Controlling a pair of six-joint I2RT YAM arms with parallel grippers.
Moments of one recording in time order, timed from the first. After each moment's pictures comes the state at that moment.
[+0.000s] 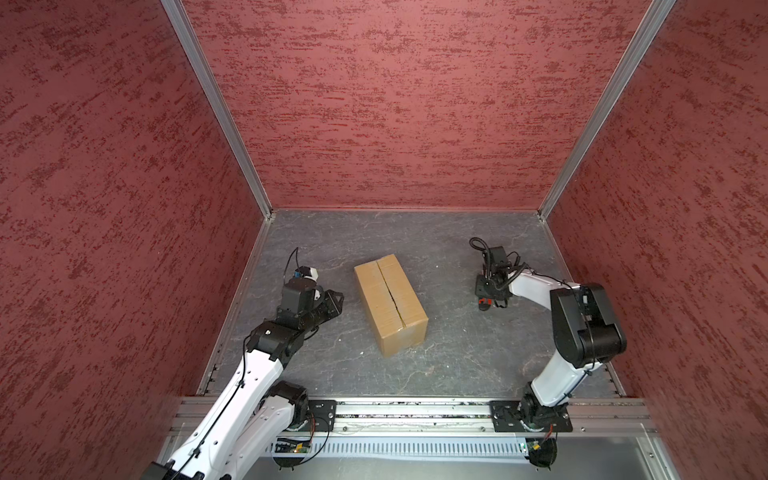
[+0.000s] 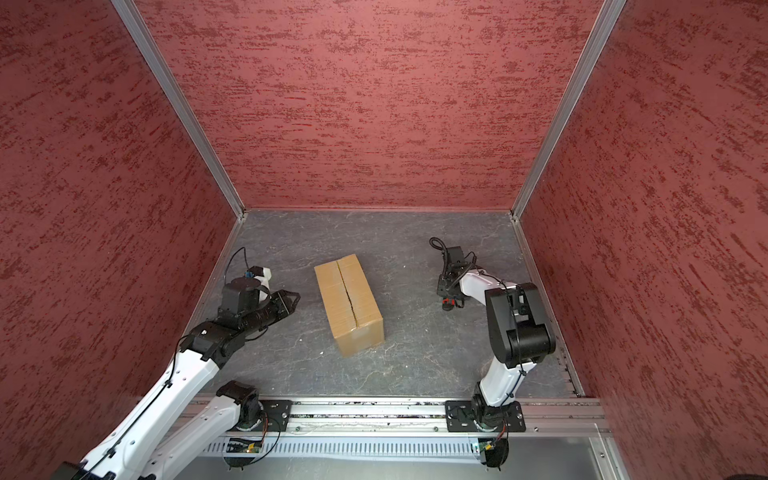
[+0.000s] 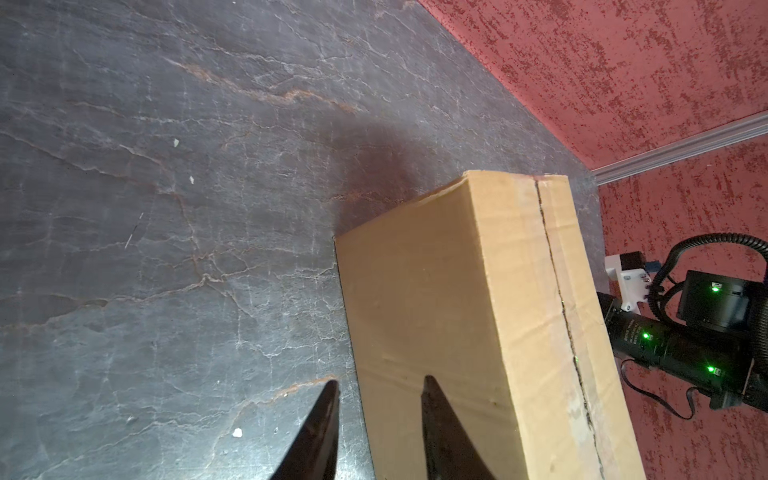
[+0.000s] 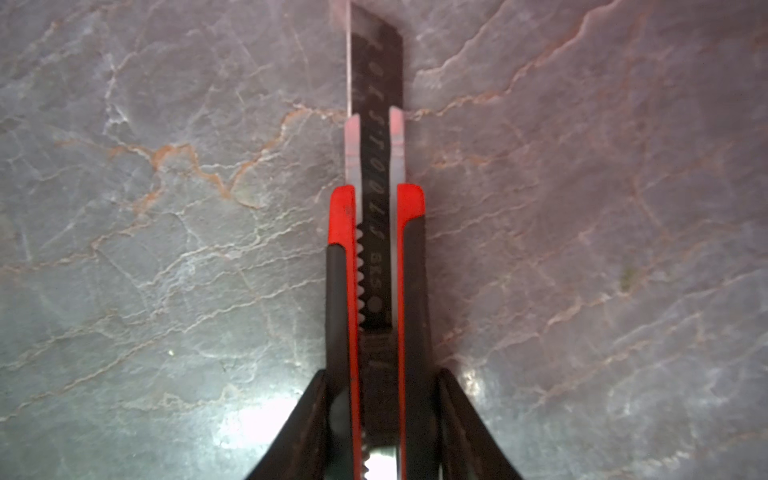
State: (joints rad) left arm -0.29 0.78 0.66 -0.55 0.12 -0.71; right arm 0.16 1.73 0.95 -0.39 0.09 0.38
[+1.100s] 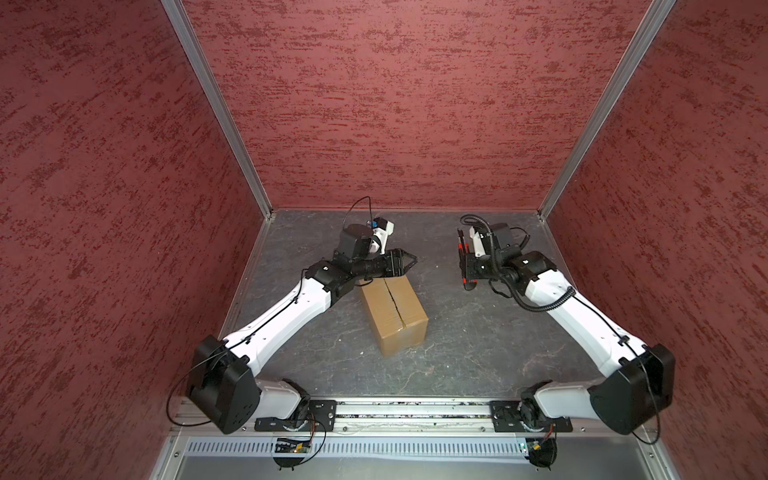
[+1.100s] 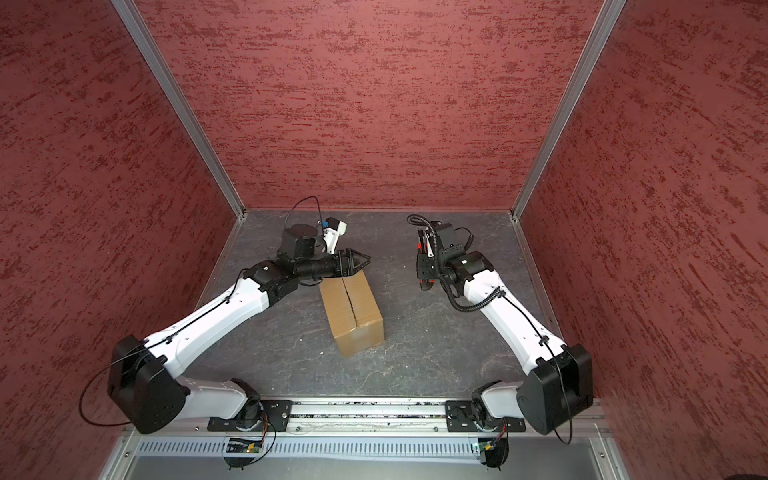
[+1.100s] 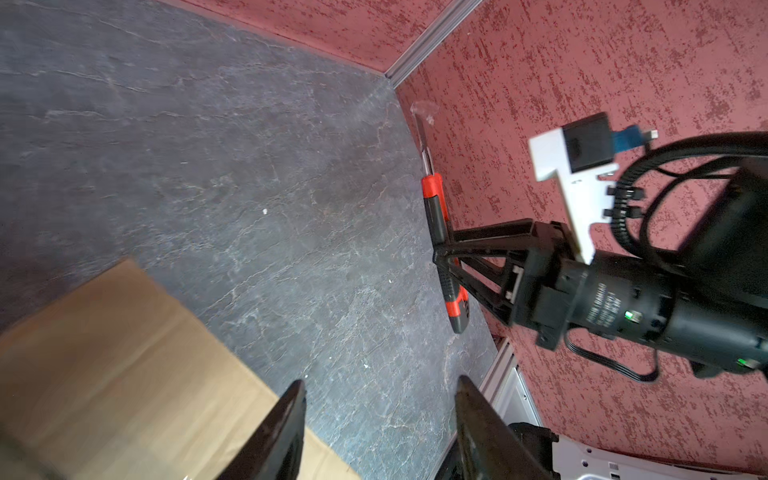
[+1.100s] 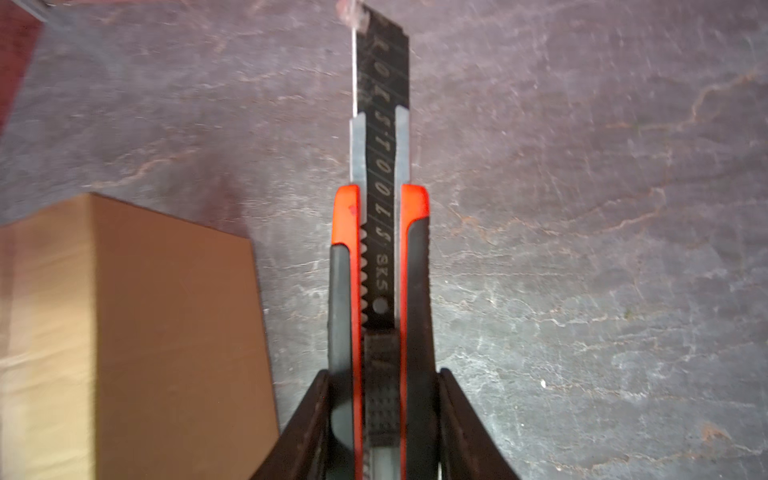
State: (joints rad) left arm -0.58 1.40 1.14 -0.23 0.44 -0.64; right arm 0.43 1.35 1.24 -0.74 0.03 0.33
